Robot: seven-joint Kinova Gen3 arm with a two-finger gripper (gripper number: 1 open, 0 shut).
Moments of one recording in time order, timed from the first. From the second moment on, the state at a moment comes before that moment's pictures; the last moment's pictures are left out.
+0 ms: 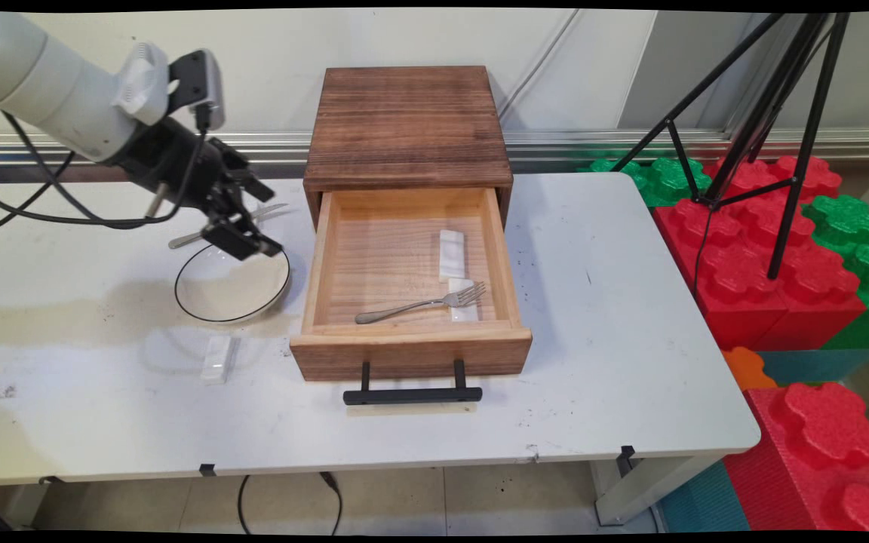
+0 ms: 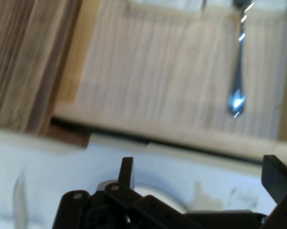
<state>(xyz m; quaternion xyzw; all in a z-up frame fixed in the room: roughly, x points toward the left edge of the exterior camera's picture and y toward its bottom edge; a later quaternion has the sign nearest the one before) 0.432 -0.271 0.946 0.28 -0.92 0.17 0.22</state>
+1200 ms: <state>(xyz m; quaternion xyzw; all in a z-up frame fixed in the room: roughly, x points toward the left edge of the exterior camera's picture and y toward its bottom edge) 0.539 -0.304 0.885 0.38 -0.89 0.21 0.14</state>
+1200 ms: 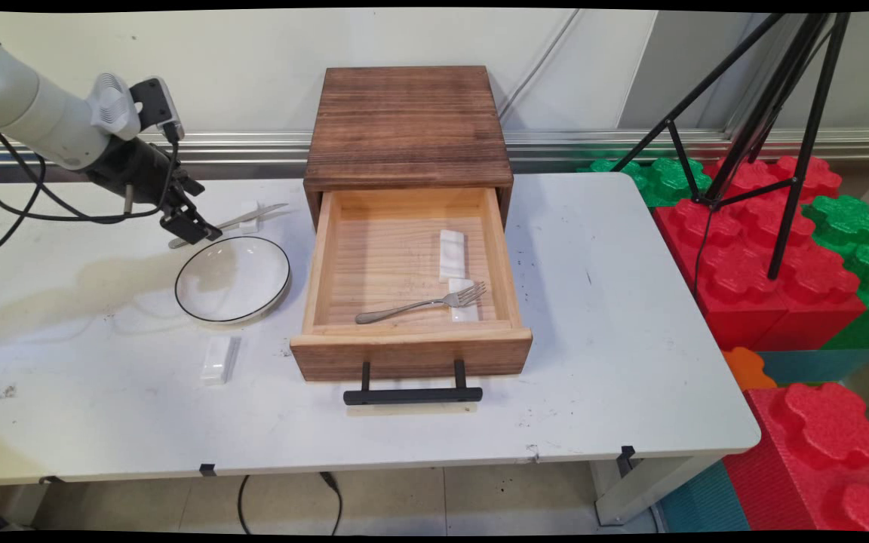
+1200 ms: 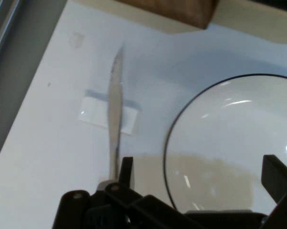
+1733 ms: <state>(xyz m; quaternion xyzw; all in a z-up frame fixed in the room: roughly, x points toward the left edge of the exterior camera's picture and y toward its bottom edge) 0.555 -0.336 0.853 0.42 -0.88 0.21 0.12</state>
